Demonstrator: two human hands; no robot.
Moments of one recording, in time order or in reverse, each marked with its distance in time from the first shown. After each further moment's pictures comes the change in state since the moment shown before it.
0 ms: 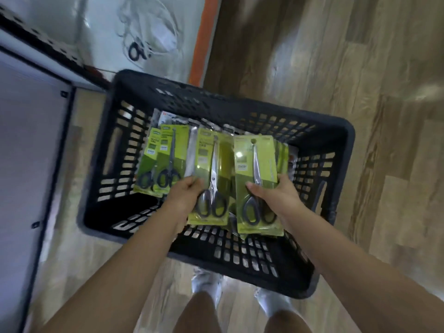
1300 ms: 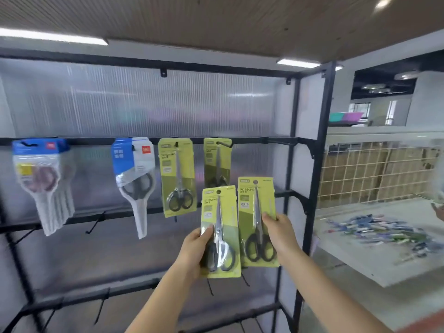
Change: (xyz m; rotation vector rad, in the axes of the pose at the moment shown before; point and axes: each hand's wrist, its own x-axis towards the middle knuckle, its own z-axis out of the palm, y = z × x) left_hand -0.689 0.158 -0.384 -1.004 0.789 0.777; right_hand -0.757 -0.363 0.158 -0.332 -0.683 -1.206
